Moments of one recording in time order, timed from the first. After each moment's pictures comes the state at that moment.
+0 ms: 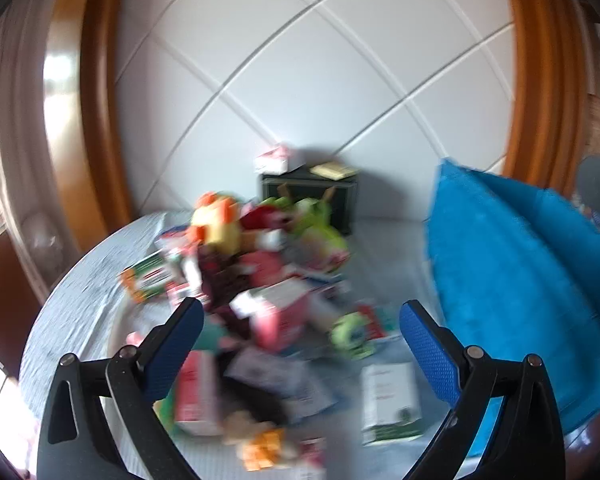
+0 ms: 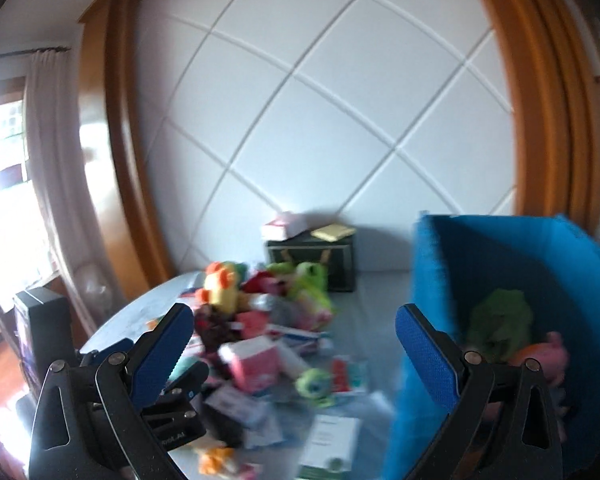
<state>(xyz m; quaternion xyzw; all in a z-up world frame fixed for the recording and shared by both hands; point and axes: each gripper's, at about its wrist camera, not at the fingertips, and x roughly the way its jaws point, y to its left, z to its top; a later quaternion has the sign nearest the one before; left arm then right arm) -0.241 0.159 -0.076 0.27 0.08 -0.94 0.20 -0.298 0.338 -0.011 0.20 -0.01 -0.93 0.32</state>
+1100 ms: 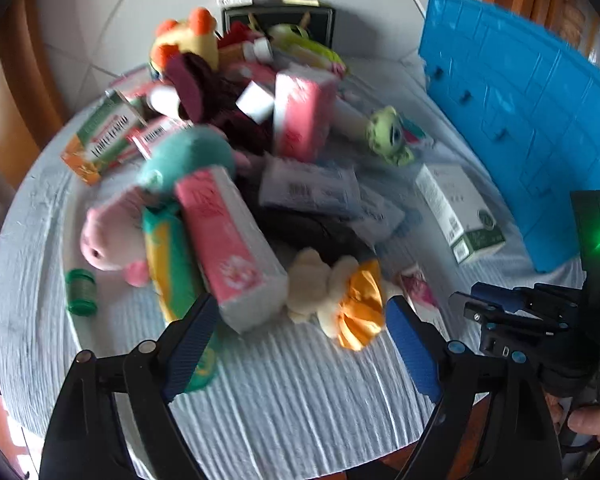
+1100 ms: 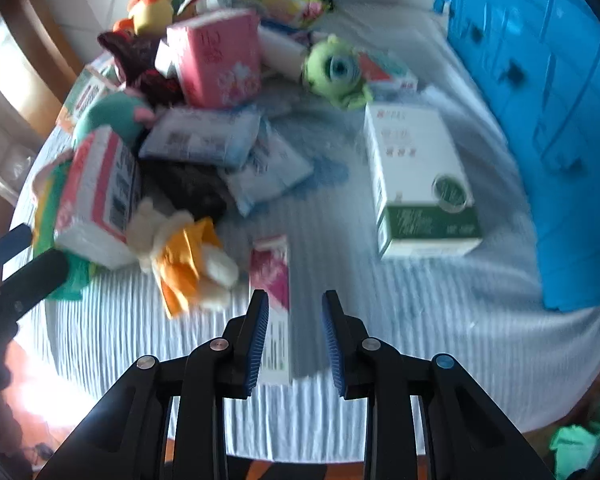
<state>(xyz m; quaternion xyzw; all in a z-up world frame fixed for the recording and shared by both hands) -0.220 0.078 -0.251 0.49 0.06 -0.87 0.04 -0.280 0.246 -0.305 0.57 0.05 -0.80 0.18</state>
